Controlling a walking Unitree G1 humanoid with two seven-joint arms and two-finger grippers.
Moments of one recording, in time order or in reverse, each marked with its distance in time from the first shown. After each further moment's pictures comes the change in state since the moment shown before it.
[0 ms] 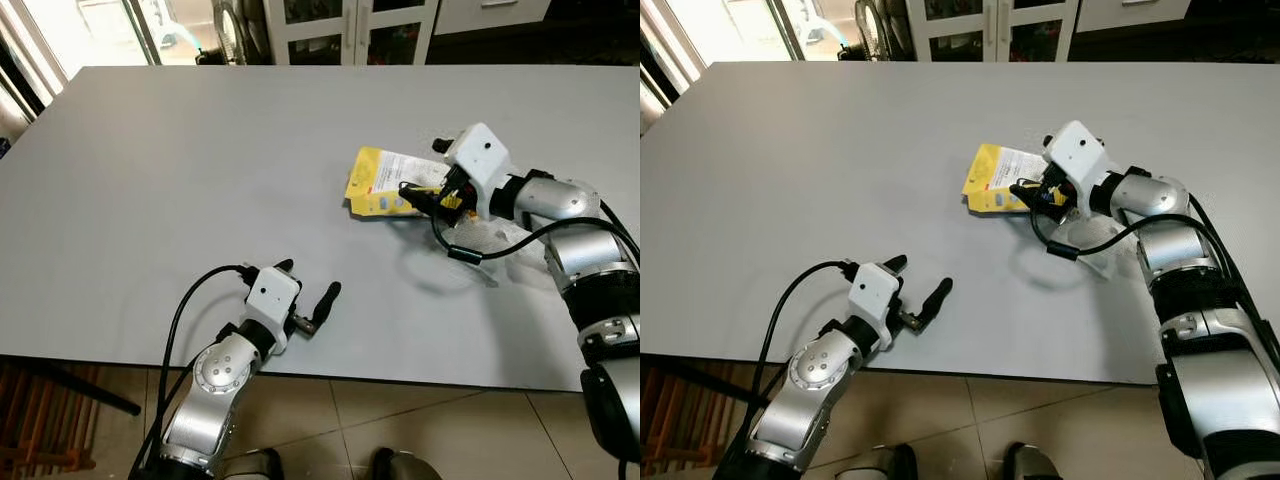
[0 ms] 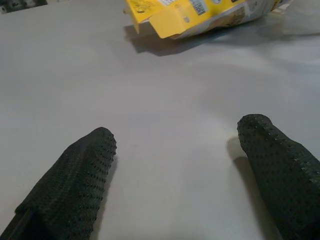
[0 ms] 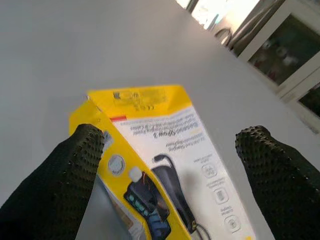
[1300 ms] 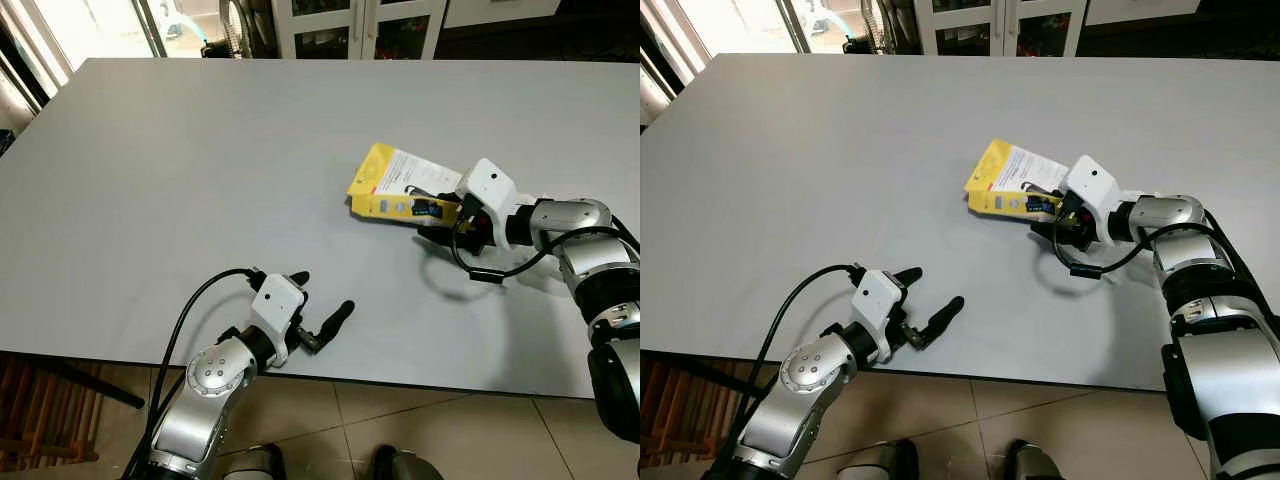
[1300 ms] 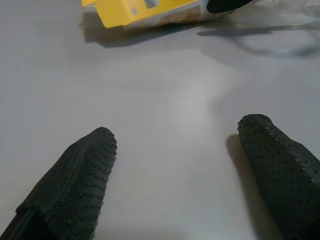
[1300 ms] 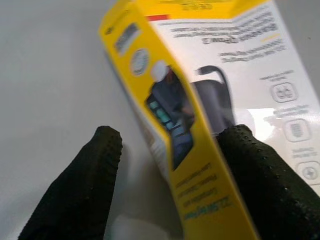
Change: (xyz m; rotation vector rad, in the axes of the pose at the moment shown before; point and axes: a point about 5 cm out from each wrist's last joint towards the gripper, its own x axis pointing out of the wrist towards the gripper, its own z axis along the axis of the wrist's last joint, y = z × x) left arm -0.007 -0.008 0.004 -0.038 0.022 -0.184; right arm -0.013 0.004 -0.039 0.118 0.163 0.182
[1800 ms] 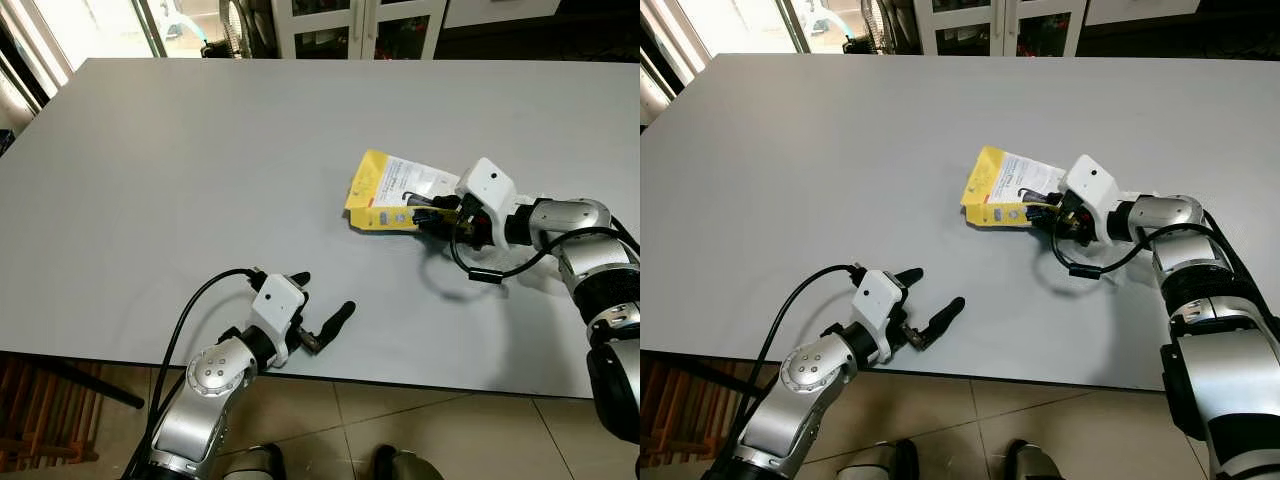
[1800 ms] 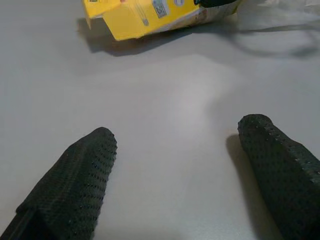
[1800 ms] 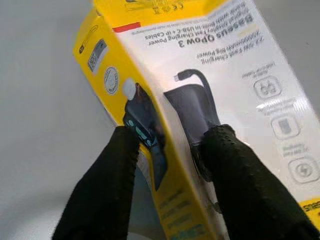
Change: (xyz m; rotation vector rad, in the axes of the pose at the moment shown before) left arm 0.000 -0.001 0.000 -0.002 0.001 -0.008; right arm 0.001 0.001 0.001 -0.004 -0.016 -0.002
